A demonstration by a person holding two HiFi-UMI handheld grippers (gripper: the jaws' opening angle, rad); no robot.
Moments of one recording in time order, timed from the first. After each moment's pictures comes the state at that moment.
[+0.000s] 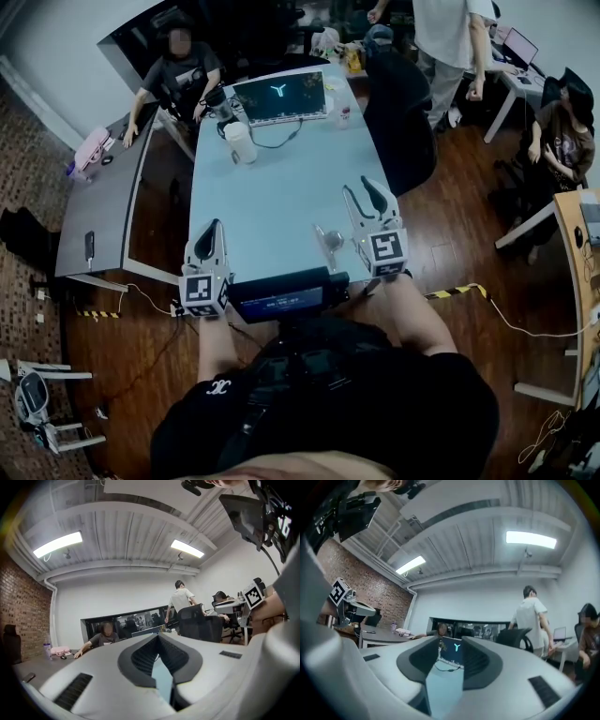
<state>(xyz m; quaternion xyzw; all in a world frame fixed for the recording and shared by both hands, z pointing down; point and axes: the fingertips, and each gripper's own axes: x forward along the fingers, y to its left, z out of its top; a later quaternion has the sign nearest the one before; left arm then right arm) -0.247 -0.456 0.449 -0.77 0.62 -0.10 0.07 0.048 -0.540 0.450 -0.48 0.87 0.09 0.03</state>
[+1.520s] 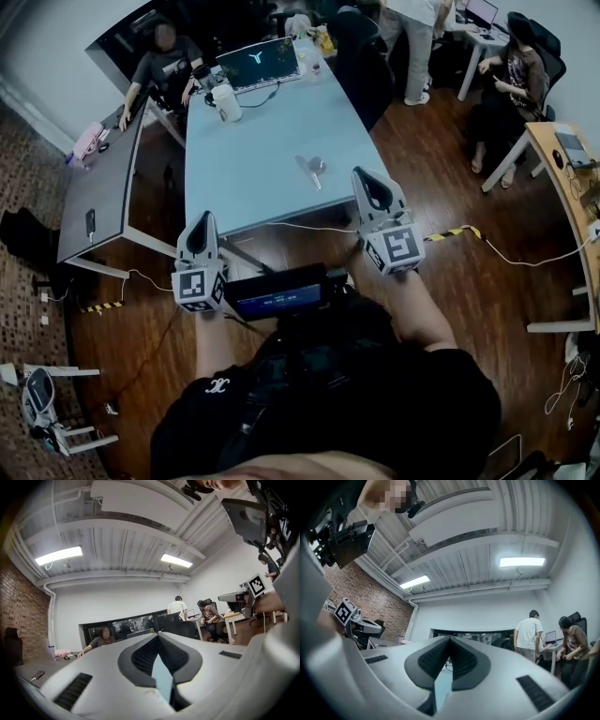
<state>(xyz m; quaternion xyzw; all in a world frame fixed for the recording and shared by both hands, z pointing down) -0.222 -0.233 0.445 -0.80 0.59 -0.08 0.10 0.093 -0.263 0.408 -0.50 0.85 0.12 0.10</state>
